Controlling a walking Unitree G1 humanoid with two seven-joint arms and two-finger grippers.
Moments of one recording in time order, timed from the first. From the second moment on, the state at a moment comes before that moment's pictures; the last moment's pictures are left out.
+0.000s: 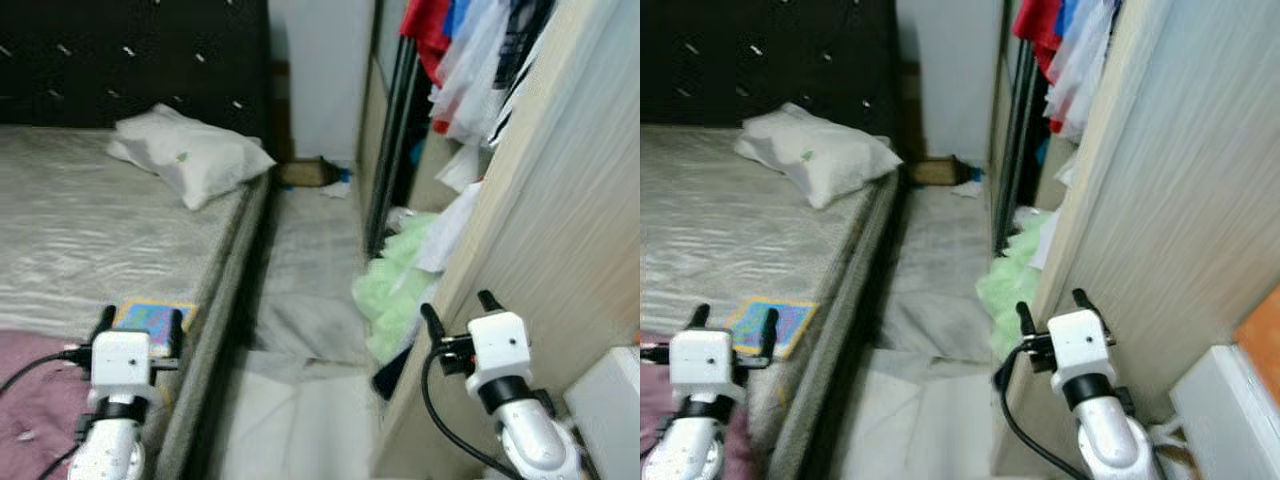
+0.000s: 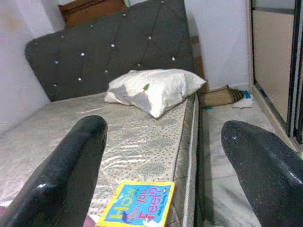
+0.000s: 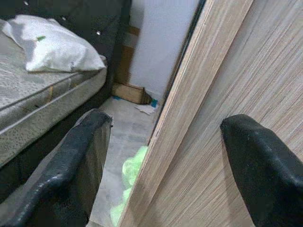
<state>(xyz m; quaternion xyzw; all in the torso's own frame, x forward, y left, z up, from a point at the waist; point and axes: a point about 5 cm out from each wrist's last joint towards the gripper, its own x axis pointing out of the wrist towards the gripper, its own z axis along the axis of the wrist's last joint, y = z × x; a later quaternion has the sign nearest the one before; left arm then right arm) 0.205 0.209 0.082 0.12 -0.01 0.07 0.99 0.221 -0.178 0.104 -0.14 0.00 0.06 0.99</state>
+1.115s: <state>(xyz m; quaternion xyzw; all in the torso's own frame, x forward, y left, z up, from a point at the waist) 0.209 0.208 0.085 0.12 -0.02 0.06 0.99 0.226 -0.173 0.106 -0.14 -0.01 0.06 0.99</state>
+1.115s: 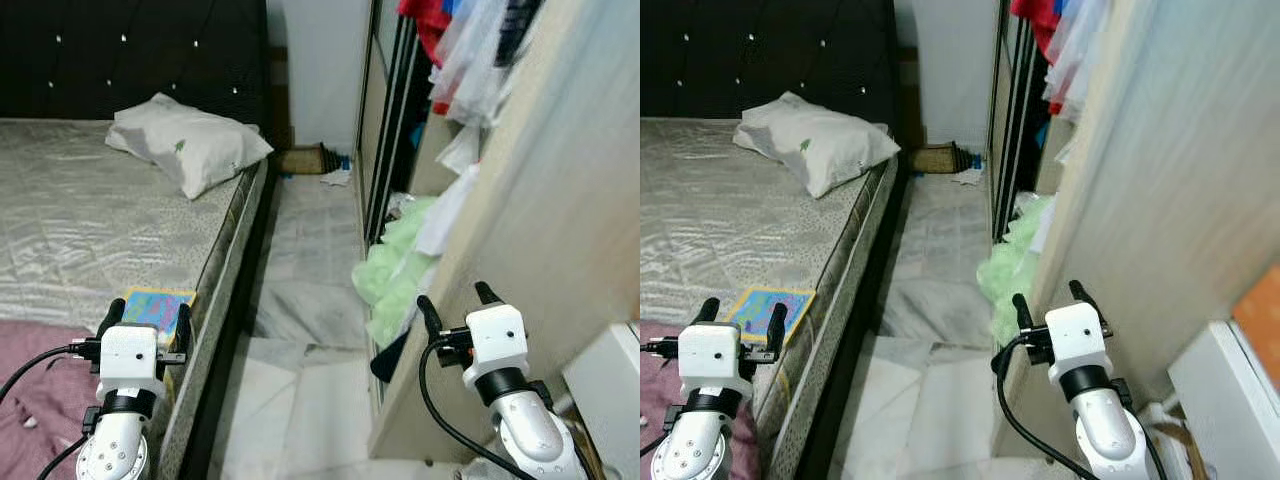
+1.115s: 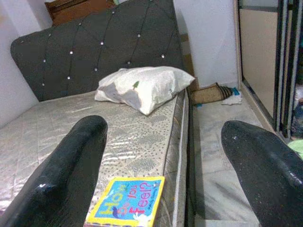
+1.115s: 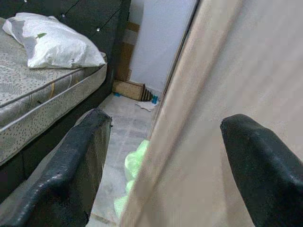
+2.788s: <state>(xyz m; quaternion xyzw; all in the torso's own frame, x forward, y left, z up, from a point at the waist) 0.216 0.206 0.084 0.11 -0.02 0.05 0.99 0.238 -0.168 0.108 -0.14 -0.02 0.08 0.99</state>
